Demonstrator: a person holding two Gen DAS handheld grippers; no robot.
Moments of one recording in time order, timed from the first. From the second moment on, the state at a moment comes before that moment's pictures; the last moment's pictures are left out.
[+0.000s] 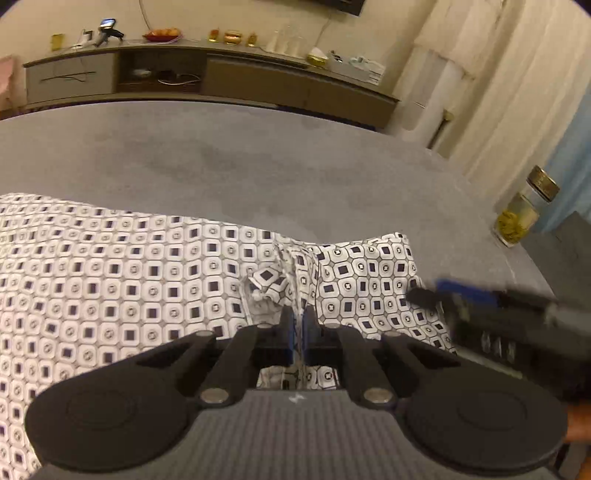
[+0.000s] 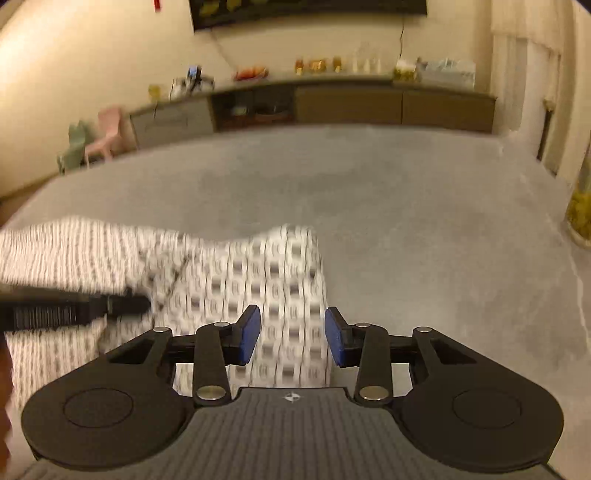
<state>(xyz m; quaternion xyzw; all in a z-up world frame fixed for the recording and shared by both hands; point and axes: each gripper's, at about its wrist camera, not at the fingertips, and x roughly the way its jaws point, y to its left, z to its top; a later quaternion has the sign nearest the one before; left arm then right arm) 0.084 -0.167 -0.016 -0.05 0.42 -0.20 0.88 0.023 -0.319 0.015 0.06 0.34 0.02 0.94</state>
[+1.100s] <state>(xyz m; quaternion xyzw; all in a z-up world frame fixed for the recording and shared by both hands) 0.027 -0.151 -0.013 0.01 0.44 -0.28 0.85 0.002 -0.274 0.037 0.04 0.33 0.03 0.94</state>
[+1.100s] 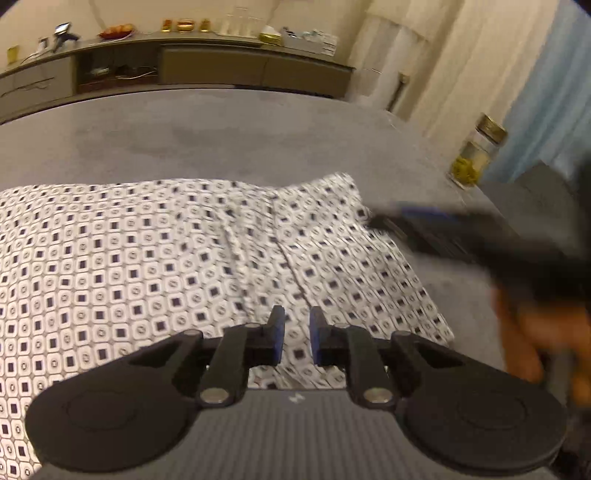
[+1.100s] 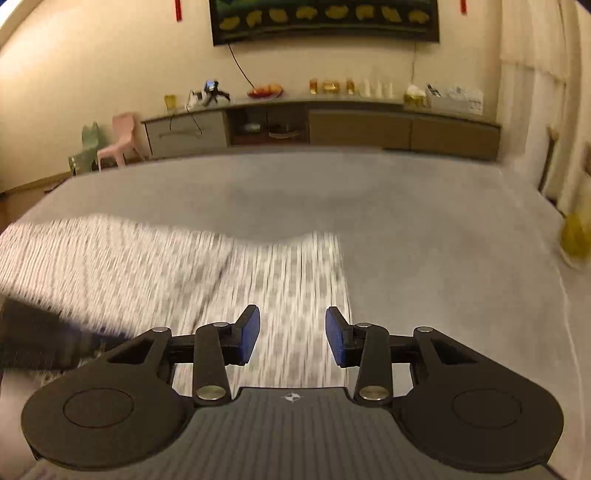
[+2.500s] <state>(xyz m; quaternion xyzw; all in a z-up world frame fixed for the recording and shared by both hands) 0.069 -0.179 0.006 0.01 0.42 -0.25 0.87 -0.065 -0.271 0.016 0.05 0.38 0.02 0.93</state>
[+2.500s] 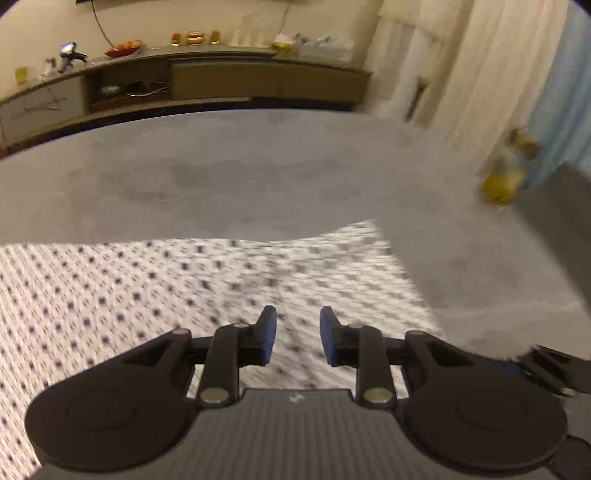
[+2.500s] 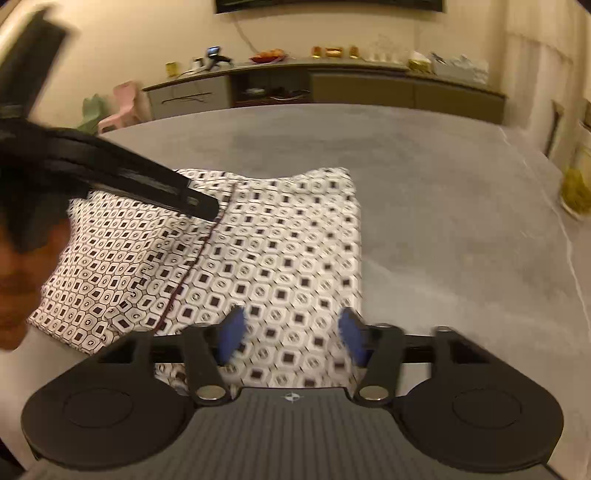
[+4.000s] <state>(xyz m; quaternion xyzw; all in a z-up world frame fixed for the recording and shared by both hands) 0.058 0.021 -0.020 -0.07 0.43 -0.22 0.88 -0.015 -0.153 0.066 -0.01 0.33 0.16 0.93</state>
